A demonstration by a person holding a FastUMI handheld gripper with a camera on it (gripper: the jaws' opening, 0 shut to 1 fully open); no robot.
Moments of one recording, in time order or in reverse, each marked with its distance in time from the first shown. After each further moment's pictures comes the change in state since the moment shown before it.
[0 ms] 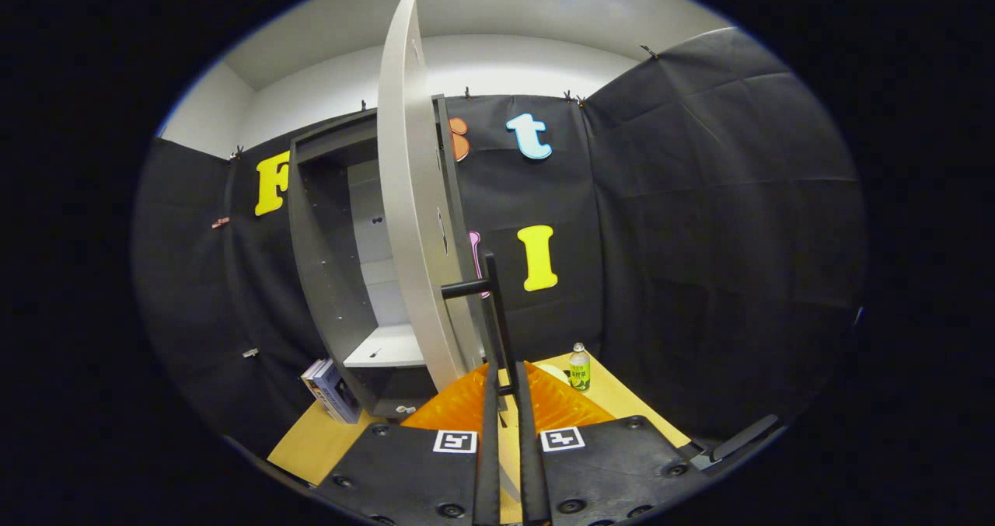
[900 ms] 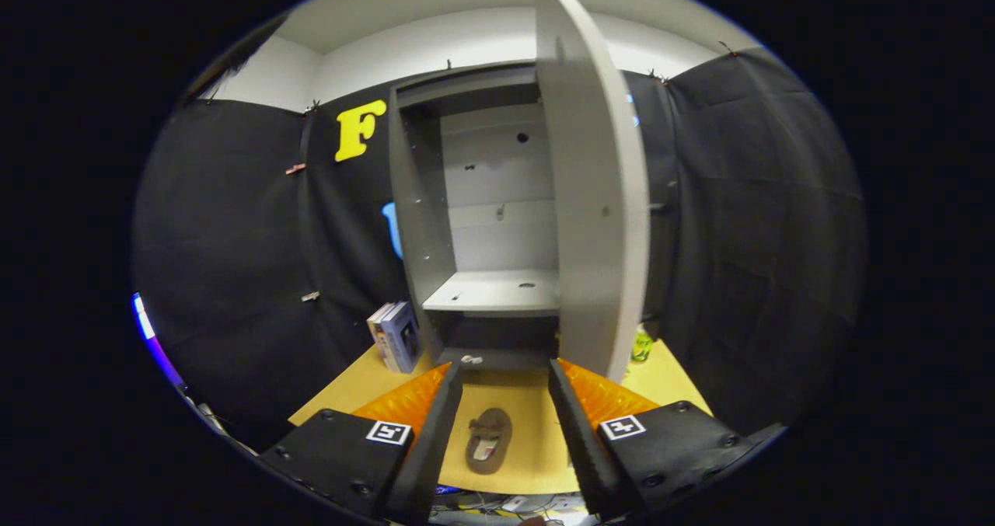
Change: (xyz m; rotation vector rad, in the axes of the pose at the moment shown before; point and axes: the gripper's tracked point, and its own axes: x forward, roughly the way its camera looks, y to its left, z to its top) arm -0.053 0.121 -0.091 -0.095 0.222 0.292
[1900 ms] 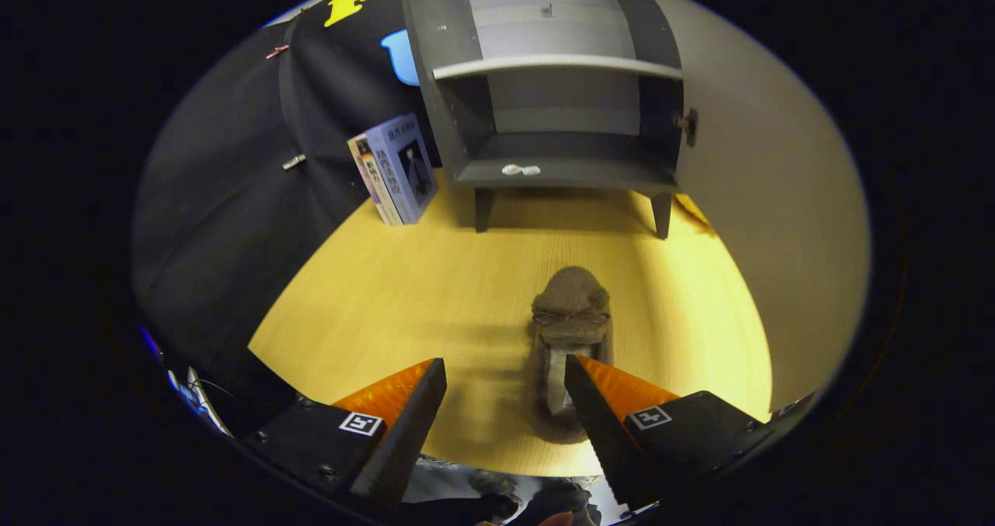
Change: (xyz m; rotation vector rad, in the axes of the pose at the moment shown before) arm 0.186 0.038 -0.330 0.011 0.526 -0.025
